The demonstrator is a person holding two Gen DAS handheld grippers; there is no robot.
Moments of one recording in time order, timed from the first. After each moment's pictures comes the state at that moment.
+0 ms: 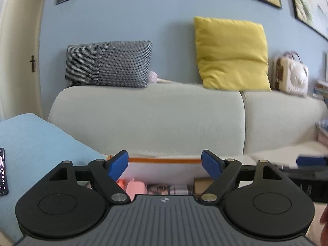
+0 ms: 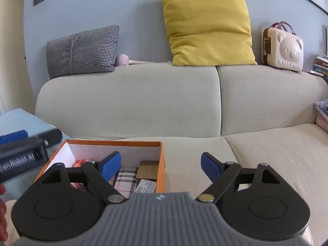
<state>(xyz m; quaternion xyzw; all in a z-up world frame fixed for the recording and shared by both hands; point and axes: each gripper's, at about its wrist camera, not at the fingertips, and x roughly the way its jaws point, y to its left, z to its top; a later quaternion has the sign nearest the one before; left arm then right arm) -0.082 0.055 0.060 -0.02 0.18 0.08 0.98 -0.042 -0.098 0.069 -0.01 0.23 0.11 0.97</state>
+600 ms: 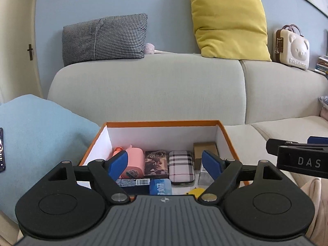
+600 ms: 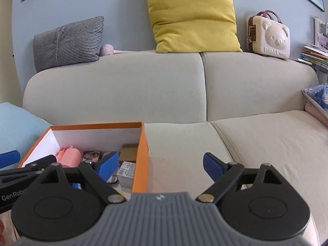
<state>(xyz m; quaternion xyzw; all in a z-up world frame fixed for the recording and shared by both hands) -0.091 0.042 0.021 -0.01 0.24 0.09 0.97 -0.043 -0.120 0.035 -0.01 0.25 0.07 0.97</state>
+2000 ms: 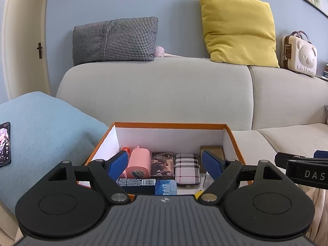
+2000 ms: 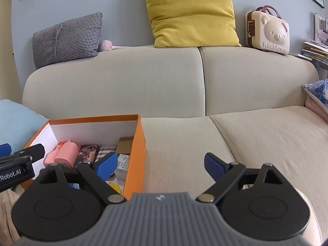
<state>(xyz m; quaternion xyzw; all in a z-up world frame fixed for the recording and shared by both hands) -0.096 0.049 0.023 -0.03 0.23 0.11 0.97 -0.047 -0.131 0.026 -0.01 0.26 0.07 0.96</state>
